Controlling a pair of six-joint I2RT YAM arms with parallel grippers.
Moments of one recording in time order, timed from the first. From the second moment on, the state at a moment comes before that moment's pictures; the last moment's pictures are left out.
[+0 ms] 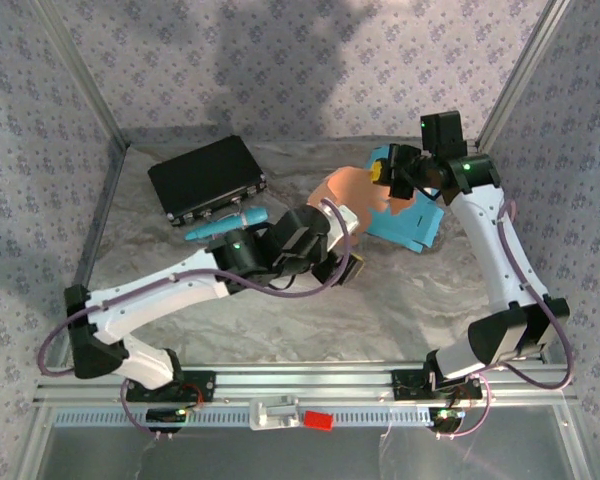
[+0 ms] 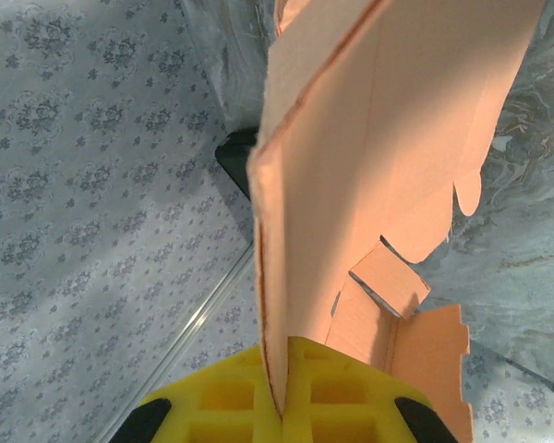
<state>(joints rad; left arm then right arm) -1.17 1.46 1.47 -0.59 -0.16 -0.20 0.21 1.48 1.67 -0.94 -0.43 1.90</state>
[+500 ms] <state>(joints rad) -0.94 1.58 1.40 -0.27 -0.08 -0.24 0.21 1.48 1.64 -0.94 -0.44 1.90</state>
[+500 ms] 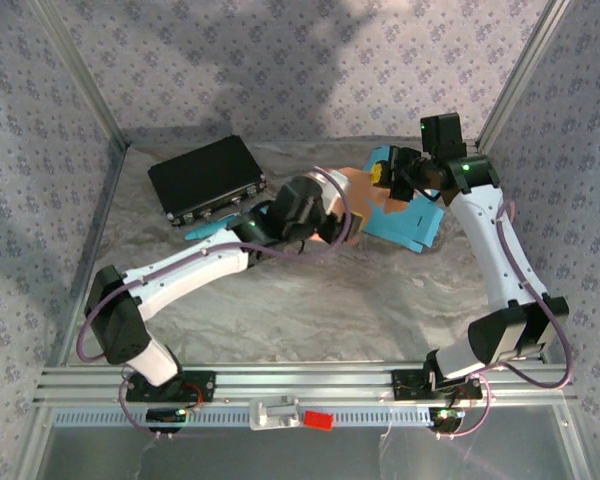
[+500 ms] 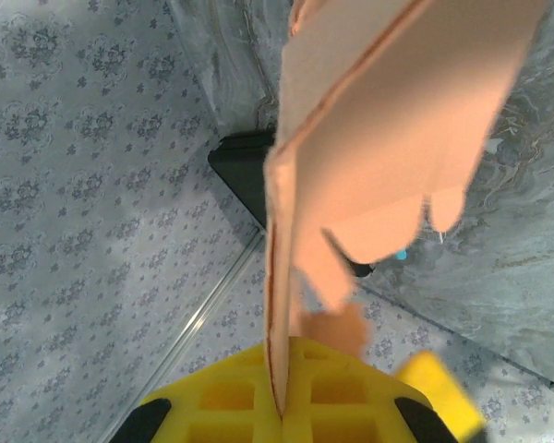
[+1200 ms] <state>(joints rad) -0.73 1.47 1.41 -0.32 0.20 -0.37 0.22 1.49 1.63 -0.91 -0.45 1.90</state>
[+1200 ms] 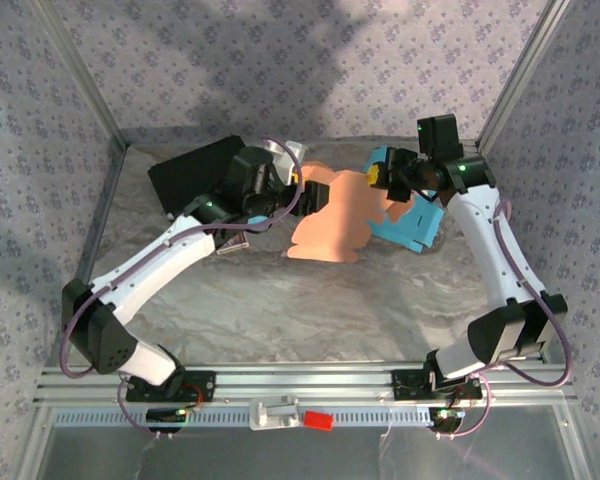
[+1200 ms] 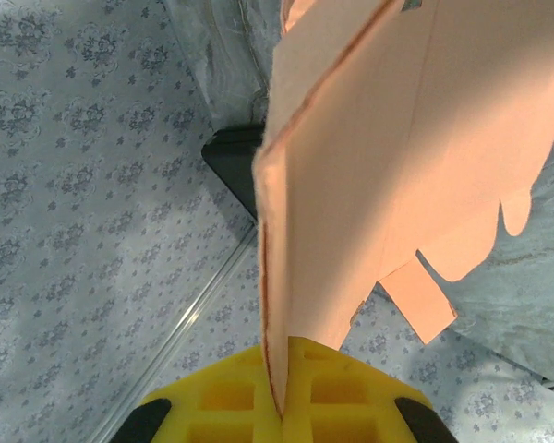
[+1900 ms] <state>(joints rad) -0.60 1.61 1.71 -0.77 0.31 -0.66 0.48 1.74 1.65 -0.85 -0.28 1.87</state>
